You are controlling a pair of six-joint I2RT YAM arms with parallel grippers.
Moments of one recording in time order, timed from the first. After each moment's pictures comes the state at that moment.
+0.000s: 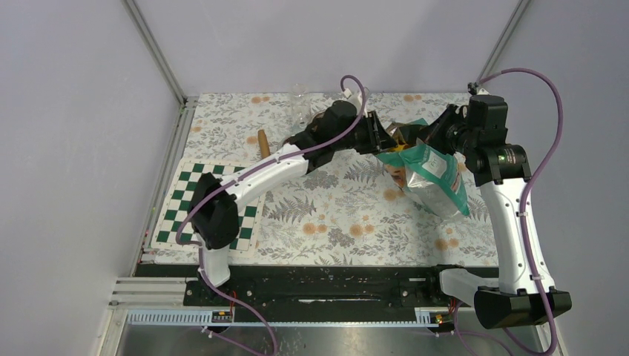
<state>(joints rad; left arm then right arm) -0.83 1.86 1.66 -0.08 0.26 -0.86 0.07 1.15 1.44 -0.83 -0.17 0.59</state>
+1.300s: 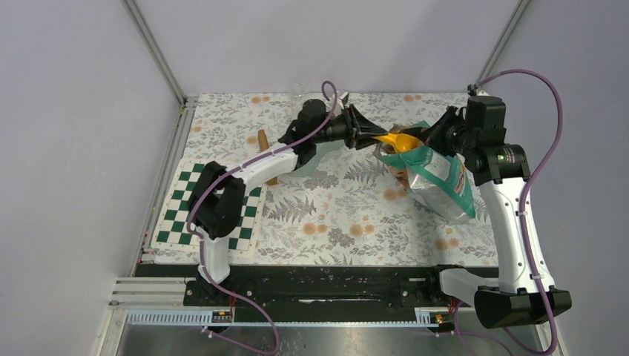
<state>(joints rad) -0.68 1.96 1.52 0.41 0.69 -1.50 0.08 1.15 1.44 -0.85 -0.15 0.59</state>
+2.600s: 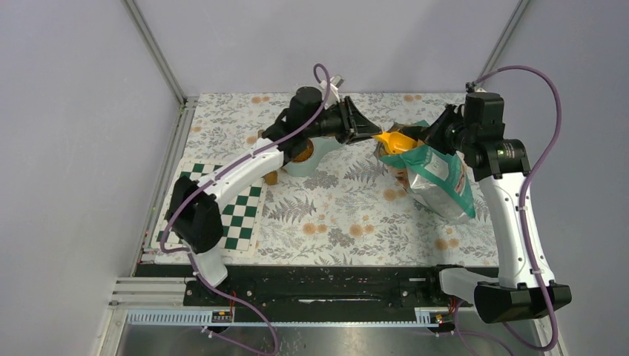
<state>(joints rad) -0.67 1.75 1.55 0.06 0.58 -1.12 0.08 1.18 1.49 -0.90 -0.12 0.59</state>
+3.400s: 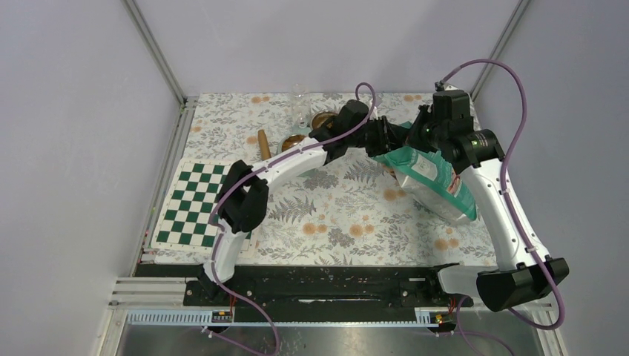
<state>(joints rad) -0.82 2.15 1.91 -0.16 0.43 -0.99 0.26 1.27 1.48 -0.86 0.02 0.54</state>
